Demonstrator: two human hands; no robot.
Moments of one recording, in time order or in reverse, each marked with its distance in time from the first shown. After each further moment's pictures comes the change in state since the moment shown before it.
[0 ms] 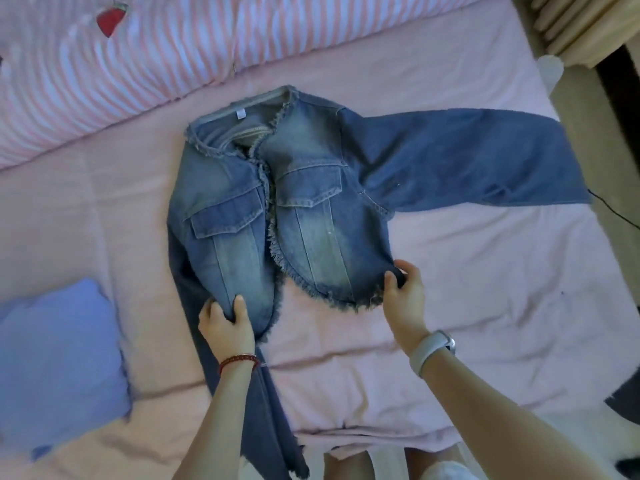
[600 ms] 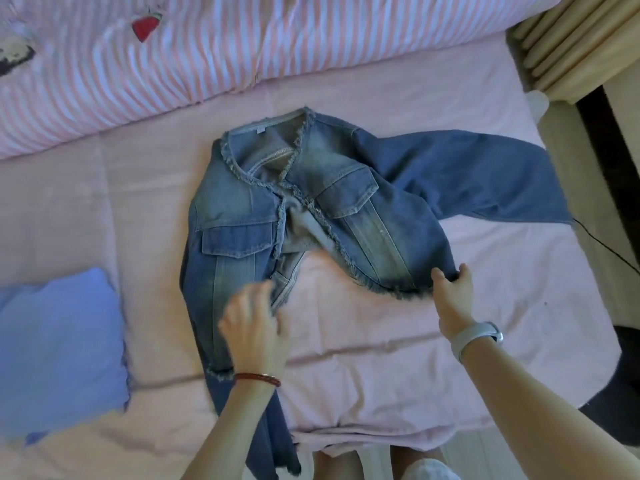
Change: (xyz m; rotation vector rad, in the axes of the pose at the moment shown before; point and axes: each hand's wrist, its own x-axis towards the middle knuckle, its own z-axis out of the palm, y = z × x) left_hand -0.035 0.003 -0.013 0.516 -0.076 0.693; right_hand 0.028 -0.005 -0.054 0.056 0.165 0.115
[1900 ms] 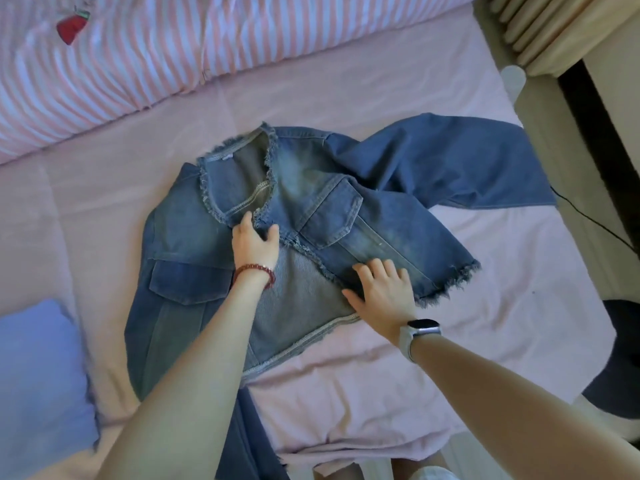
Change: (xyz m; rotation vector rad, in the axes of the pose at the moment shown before) left_hand 0.139 0.057 0.060 -0.400 -0.306 -0.398; right_hand 0.003 0.028 0.038 -1.156 -0.137 -0.999
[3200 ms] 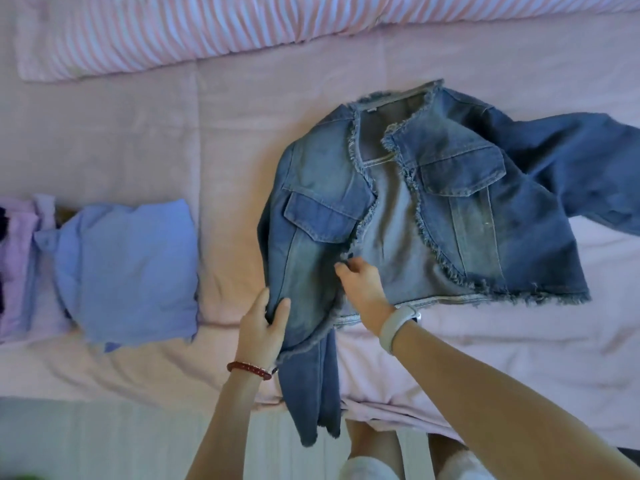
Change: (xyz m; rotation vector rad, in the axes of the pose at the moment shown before) left_hand -0.132 -0.188 -0.124 -0.207 0.031 -0.023; right_hand 0.007 -0.212 -0.009 1.028 -0.464 0.505
